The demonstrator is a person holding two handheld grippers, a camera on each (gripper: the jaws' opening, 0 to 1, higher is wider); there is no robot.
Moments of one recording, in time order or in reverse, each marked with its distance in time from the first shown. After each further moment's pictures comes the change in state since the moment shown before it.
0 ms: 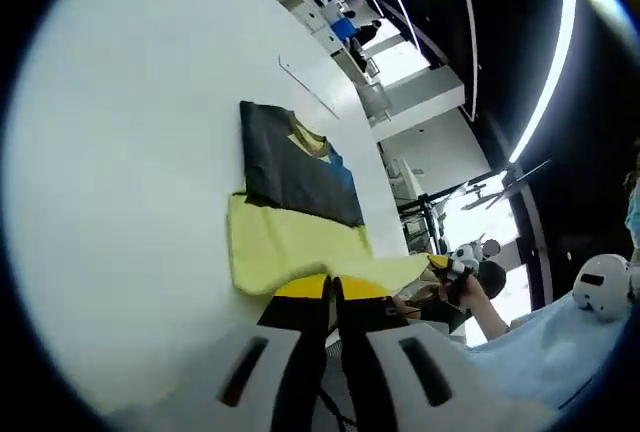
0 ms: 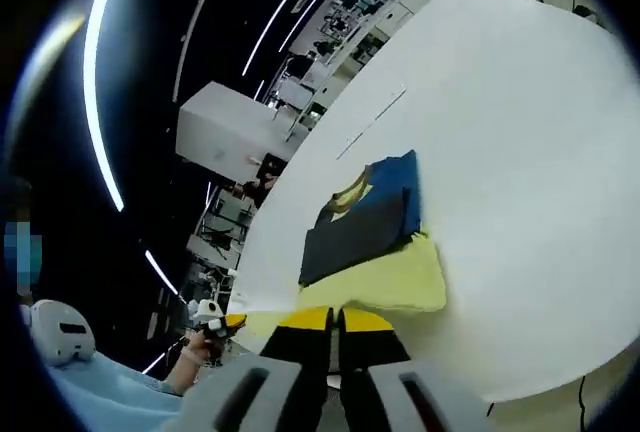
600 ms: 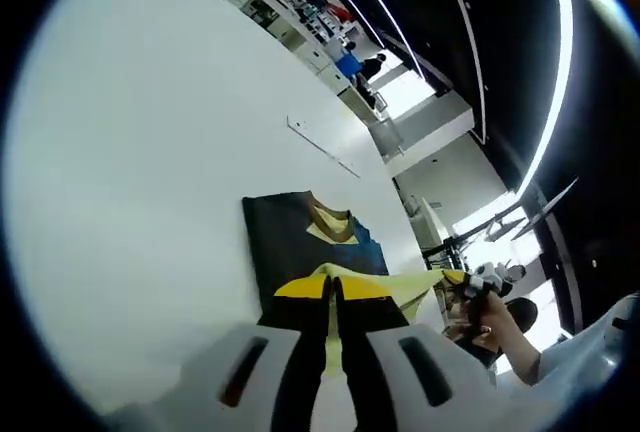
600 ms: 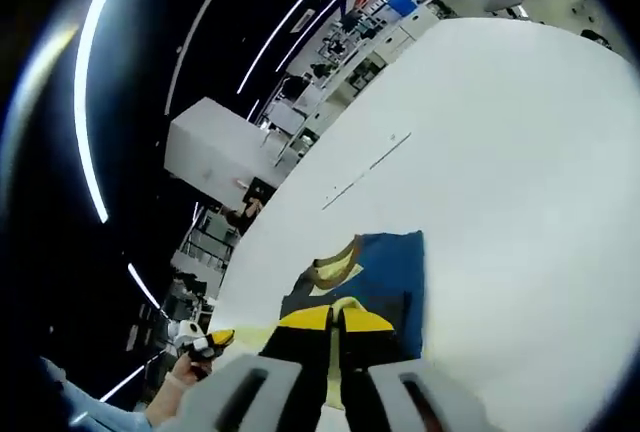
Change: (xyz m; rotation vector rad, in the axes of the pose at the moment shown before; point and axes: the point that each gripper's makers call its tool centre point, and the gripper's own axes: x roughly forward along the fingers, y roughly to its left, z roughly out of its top) left arm 0.071 0.023 0.108 0.066 -0.181 0.082; right arm 0.085 -0.032 0.113 -0.060 -0.110 -0.070
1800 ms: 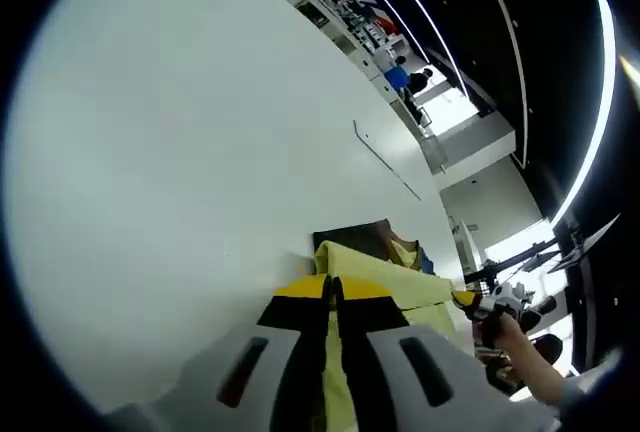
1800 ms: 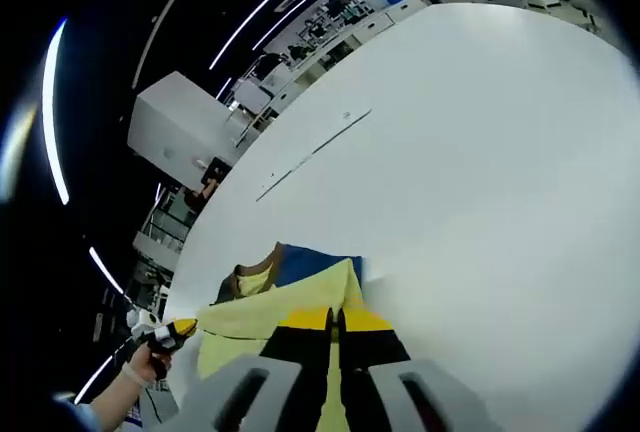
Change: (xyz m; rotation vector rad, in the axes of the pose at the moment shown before) left arm 0.055 0.072 -0.005 -0.077 0.011 0.186; right arm 0.076 -0.092 -0.011 -0.020 0.085 -0.180
